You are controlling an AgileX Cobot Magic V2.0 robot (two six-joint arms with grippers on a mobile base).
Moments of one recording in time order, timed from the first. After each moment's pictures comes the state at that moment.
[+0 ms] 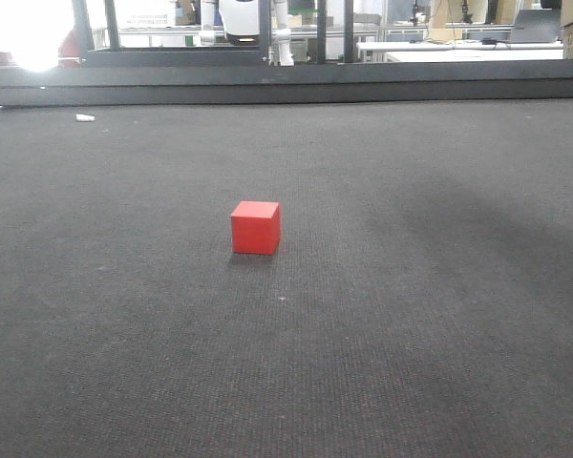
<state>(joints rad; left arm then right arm) -0.07 -0.01 0.03 0.00 0.01 -0.04 0.42 1.38 -1.22 0.09 0.54 0.18</state>
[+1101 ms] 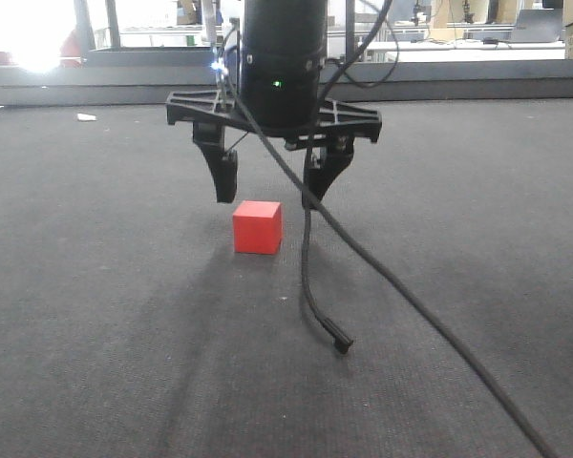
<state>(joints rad) -0.07 -0.01 0.03 0.00 0.01 -0.04 0.67 2.10 -1.80 -0.13 0.97 0.83</state>
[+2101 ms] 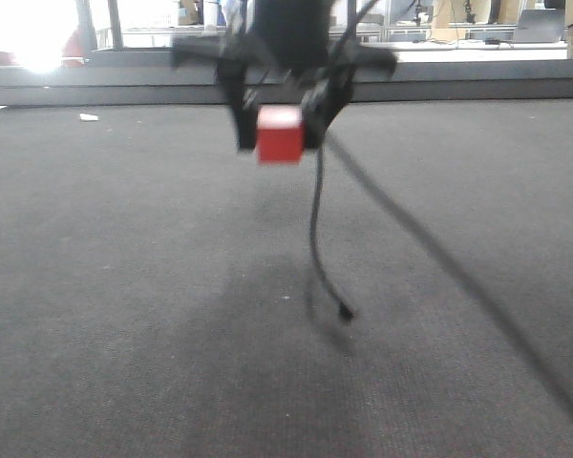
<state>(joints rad) -0.07 -0.01 0.03 0.00 0.01 -0.04 0.65 1.96 -1.80 -0.15 1.03 0.61</state>
